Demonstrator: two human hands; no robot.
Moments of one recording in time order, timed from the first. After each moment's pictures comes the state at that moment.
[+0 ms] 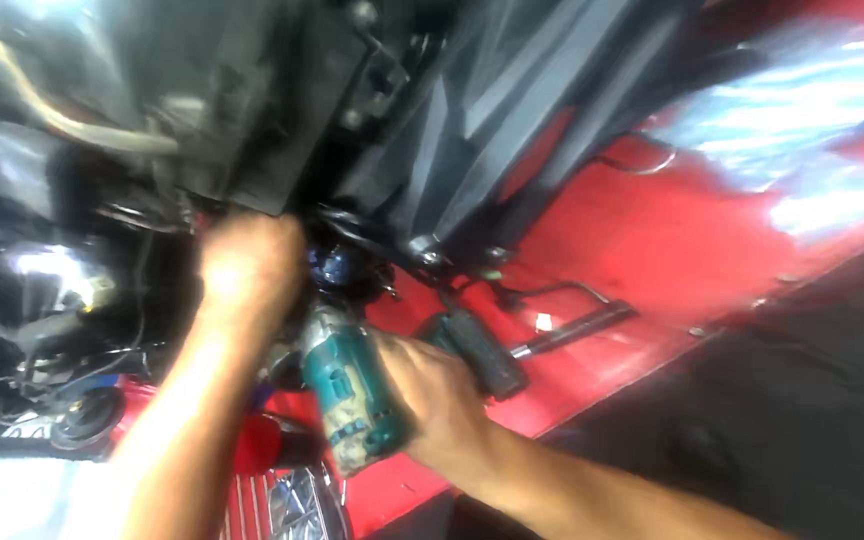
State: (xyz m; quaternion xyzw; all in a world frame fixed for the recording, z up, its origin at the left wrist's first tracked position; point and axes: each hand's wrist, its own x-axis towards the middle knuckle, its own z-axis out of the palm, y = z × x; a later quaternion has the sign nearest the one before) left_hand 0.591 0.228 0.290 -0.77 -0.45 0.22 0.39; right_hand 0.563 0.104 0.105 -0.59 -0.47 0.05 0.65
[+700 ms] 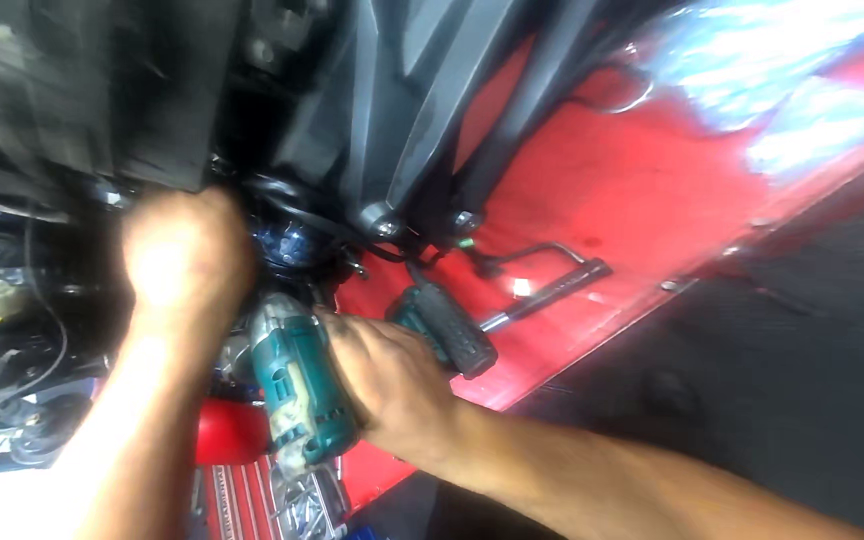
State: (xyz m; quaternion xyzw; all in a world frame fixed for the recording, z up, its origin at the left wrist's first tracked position) left_hand 0.574 0.249 0.280 -0.77 -0.43 0.17 0.44; right_hand 0.566 0.106 0.109 -0.58 -0.50 0.07 0.64
